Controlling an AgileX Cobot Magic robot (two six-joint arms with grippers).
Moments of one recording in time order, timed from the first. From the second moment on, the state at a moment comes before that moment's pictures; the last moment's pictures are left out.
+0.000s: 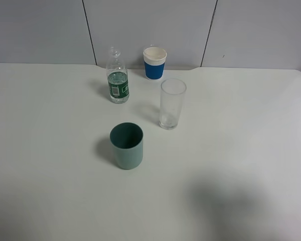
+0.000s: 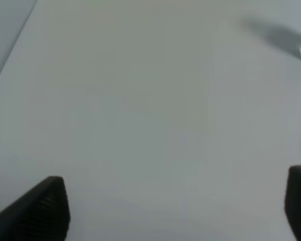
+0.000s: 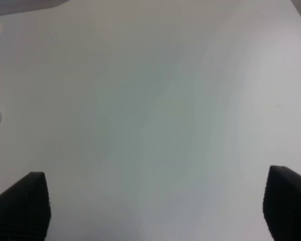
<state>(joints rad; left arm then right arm) 0.11 -0.01 -0.51 -0.02 1.06 -0.02 -0.13 0.00 -0.48 0.08 1.05 -0.02</state>
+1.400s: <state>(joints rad) 0.11 0.32 -0.57 -0.02 0.90 0.17 -0.13 0.00 -0.48 0.08 1.05 -0.02</state>
